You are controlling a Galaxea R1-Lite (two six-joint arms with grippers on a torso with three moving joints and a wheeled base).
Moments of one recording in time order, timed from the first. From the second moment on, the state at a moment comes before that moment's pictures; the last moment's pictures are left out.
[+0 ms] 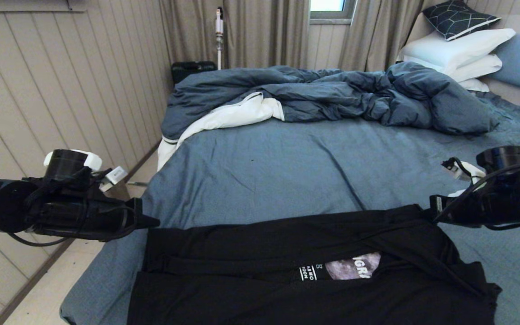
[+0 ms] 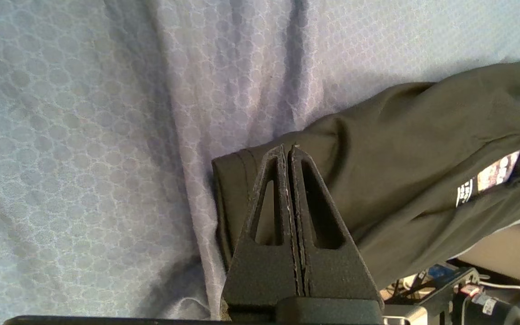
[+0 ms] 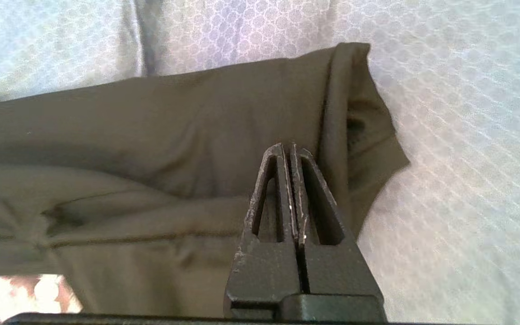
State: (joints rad) left arm -0.10 1.78 -0.89 -0.02 -0.49 -0.33; right arm -0.25 1.86 -1.05 0.03 0.35 -0.03
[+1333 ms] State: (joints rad) left arm -0.11 1.81 -0.90 -0.02 -0.49 -0.33; right arm -0.08 1.47 -0.64 0.02 0.41 -0.04
